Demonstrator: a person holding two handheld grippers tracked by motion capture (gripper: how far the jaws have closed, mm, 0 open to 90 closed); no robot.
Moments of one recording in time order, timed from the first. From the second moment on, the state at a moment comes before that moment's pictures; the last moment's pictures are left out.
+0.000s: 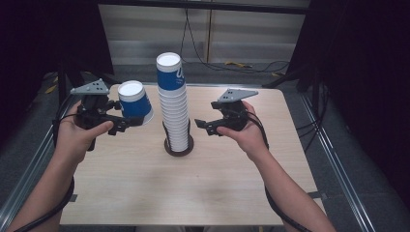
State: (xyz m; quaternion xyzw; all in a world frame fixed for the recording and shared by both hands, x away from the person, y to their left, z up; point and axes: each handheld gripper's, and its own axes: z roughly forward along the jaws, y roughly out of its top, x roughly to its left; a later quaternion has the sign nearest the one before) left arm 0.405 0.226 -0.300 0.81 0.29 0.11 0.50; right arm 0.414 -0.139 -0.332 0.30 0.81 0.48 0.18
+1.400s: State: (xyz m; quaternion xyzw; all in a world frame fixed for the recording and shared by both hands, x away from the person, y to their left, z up) left arm 0.384 0.178 -0.347 0.86 0.24 0.05 0.45; right arm 0.394 -0.177 -0.360 0.30 0.82 0.47 0.16
